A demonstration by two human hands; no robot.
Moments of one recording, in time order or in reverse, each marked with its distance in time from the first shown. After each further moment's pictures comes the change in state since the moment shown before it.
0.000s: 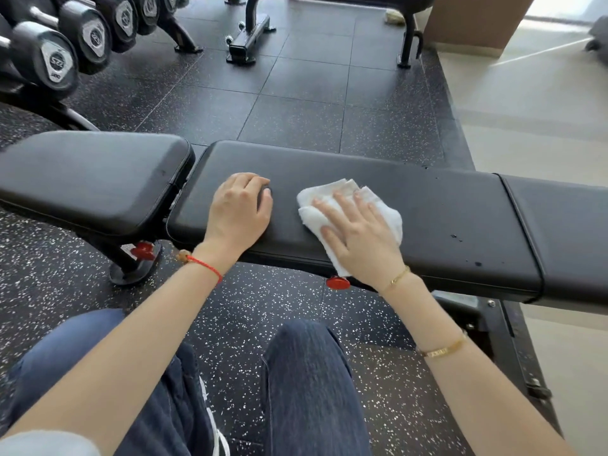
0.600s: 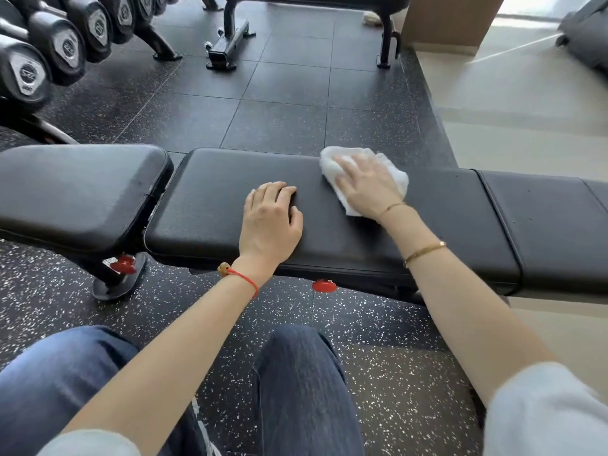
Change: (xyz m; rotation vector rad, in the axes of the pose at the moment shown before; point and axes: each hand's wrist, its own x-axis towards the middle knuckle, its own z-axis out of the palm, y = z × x) left_hand -0.004 0.066 0.038 0.028 -0.063 0.032; right_hand 0.084 0.078 -0.015 -0.033 -0.061 0.199
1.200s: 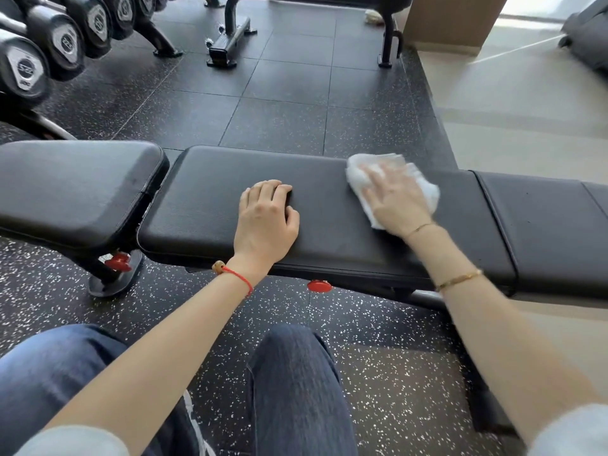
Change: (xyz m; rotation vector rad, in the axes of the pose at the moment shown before) left_hand 0.000 0.002 0.002 0.025 0.013 -0.002; right_hand -0.040 0.034 -0.008 -0.055 0.100 0.031
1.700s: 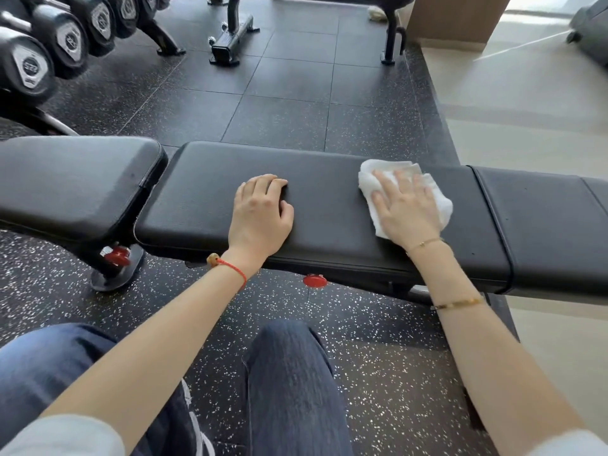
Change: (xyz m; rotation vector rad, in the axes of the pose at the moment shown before) left_hand -0.001 0.000 0.000 -0.005 0.011 -0.001; right_hand -0.028 0.014 0.009 0.016 -0.068 0.201
